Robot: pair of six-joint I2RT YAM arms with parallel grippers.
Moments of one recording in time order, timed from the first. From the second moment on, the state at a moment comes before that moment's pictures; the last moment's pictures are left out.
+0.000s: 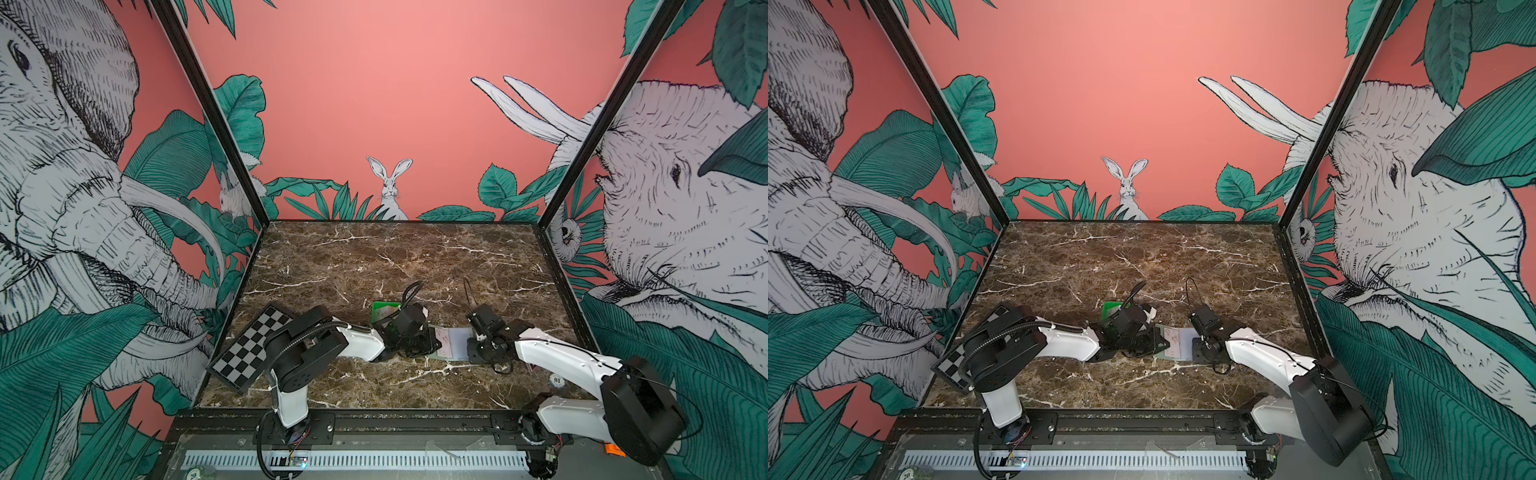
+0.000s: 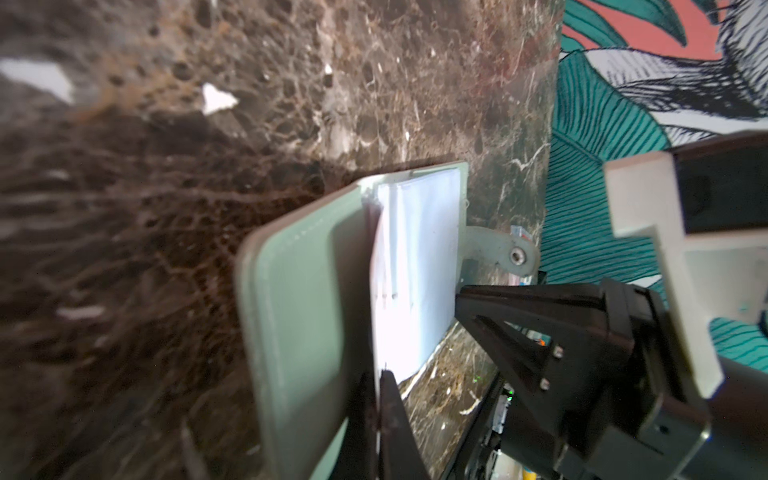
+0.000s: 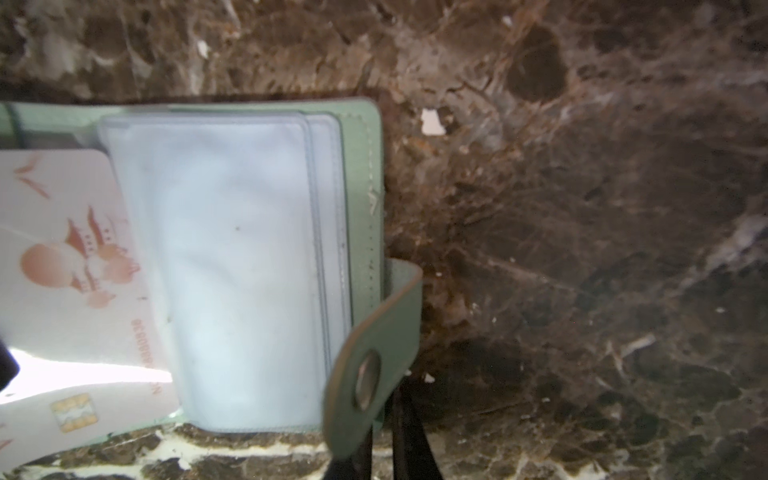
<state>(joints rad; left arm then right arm) -1.01 1.80 0.79 0.31 0.30 -1.08 0.58 1.26 0.57 -0.66 0.07 0.54</state>
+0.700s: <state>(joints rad) -1.01 1.86 0.80 0.44 0.36 -1.13 0.58 1.26 0.57 -0.67 0.07 0.54</state>
